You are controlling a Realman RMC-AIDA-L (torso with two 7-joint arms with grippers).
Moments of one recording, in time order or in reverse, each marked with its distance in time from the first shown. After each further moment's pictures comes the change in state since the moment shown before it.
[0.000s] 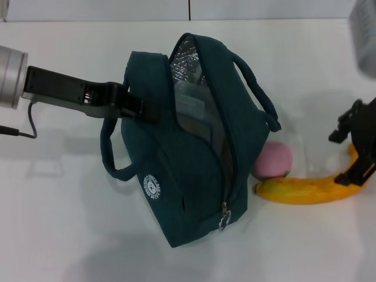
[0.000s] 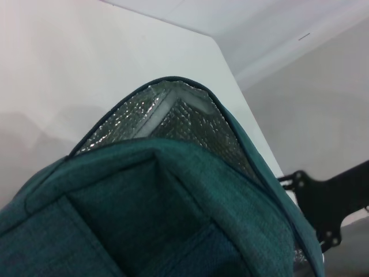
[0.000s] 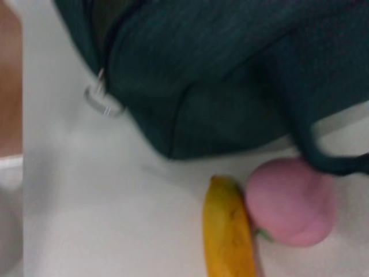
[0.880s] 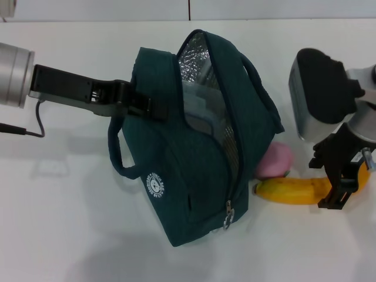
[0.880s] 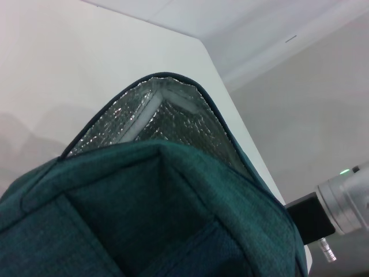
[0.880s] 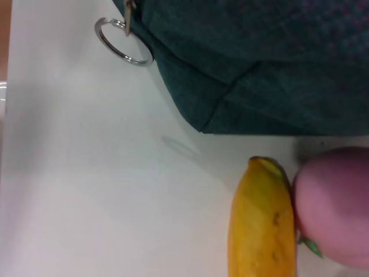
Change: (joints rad) left arm -0.006 -0.012 0.000 -0.006 -0.018 -0.001 0.003; right arm -0.001 0.014 -0.342 0.102 0.011 0.204 0.072
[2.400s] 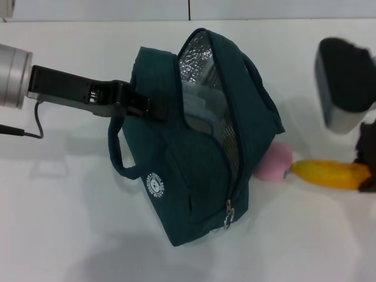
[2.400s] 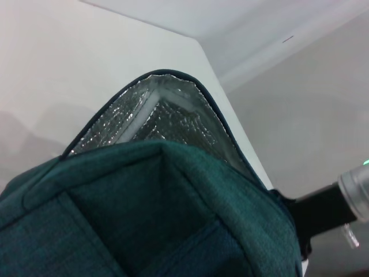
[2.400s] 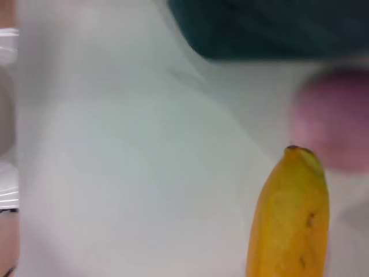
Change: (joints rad) left arm 0.008 0.000 0.000 0.007 -0.012 0.007 0.000; right arm 0.010 -0.011 0.045 -0.118 -0.127 -0.197 0.037
